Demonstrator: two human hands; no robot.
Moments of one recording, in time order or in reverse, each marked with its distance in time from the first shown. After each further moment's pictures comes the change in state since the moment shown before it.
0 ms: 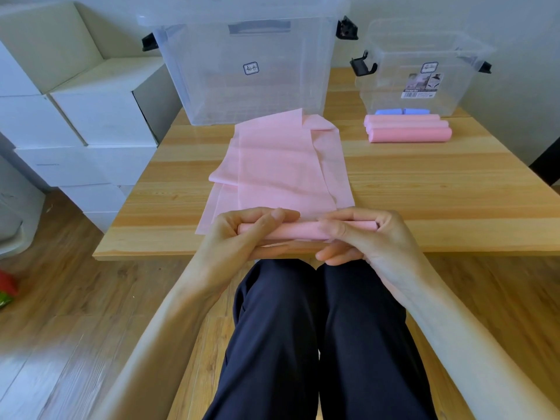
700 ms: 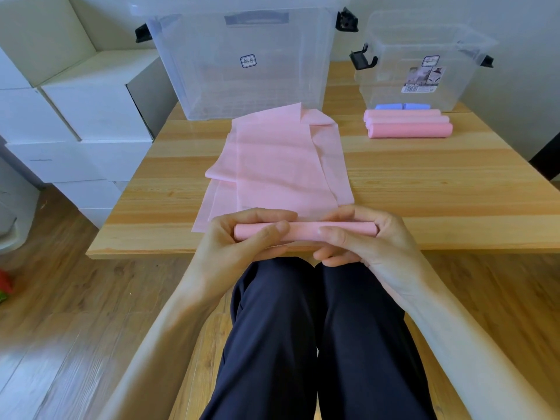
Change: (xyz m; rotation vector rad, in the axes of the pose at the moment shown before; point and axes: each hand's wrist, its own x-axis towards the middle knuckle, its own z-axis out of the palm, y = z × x) left_hand -0.005 -0.008 0.000 0.009 0.043 0.063; right_hand -0.002 0.005 -0.003 0.019 -0.026 0.012
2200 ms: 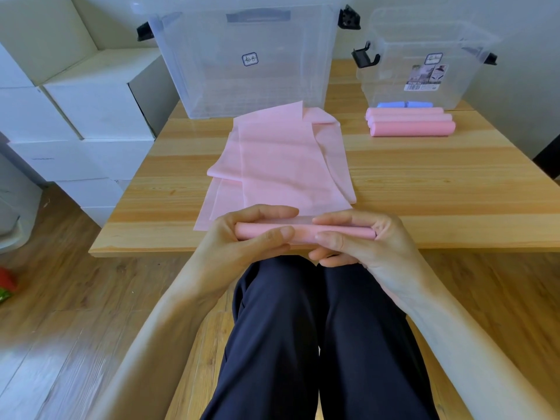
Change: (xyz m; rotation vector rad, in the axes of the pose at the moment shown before) left_hand -0.003 0.010 -0.001 0.007 -0.046 -0.104; right_hand -0.003 0.001 0.004 0.007 -0.030 -0.006
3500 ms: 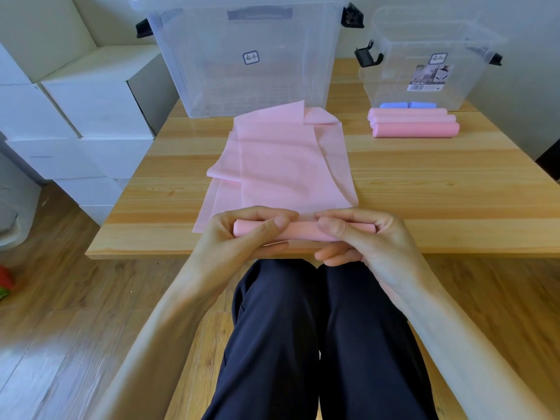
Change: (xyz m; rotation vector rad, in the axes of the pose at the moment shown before) left_hand 0.009 -0.003 0.000 -0.047 0.032 0.050; right_hand 0.009 -0.001 0.004 0.036 0.085 0.008
